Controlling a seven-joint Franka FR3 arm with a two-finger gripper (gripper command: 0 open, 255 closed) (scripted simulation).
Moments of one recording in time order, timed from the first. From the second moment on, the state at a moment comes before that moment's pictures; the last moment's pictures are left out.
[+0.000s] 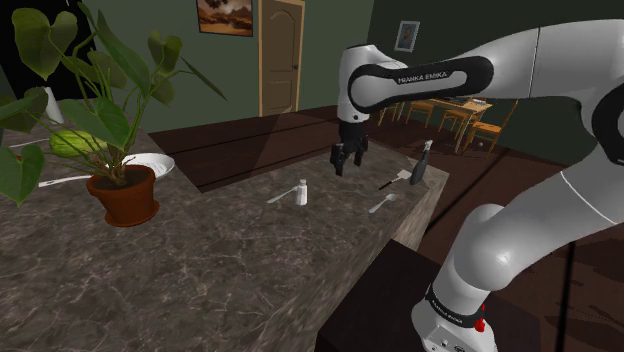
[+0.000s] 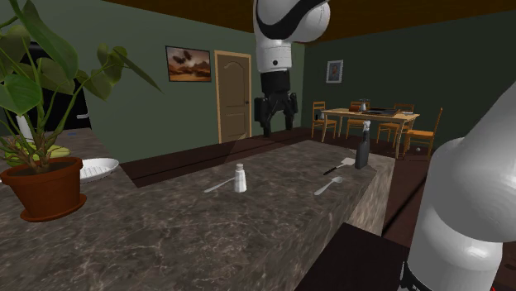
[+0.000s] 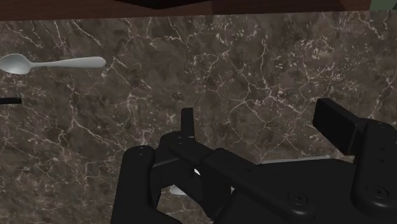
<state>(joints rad) -0.01 -0.47 -0.02 -2.34 -0.08 1.80 0.10</state>
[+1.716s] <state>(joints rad) -0.07 0.33 -0.09 -1.85 0.05 2.16 -0.05</state>
